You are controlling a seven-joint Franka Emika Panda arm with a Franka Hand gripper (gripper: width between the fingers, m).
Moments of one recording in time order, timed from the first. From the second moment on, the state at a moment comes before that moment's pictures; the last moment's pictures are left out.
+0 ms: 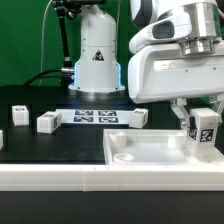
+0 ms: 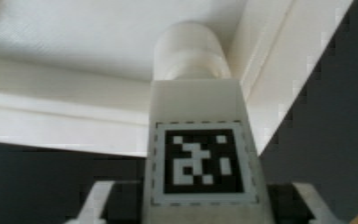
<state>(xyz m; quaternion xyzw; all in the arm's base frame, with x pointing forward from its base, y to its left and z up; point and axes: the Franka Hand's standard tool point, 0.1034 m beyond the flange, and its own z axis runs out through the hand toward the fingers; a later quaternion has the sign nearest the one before) 0.623 0.117 0.077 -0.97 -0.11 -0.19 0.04</state>
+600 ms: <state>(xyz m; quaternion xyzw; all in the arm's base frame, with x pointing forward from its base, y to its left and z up) 0.624 0.117 0.078 -0.97 -0.11 -0.19 0.04</state>
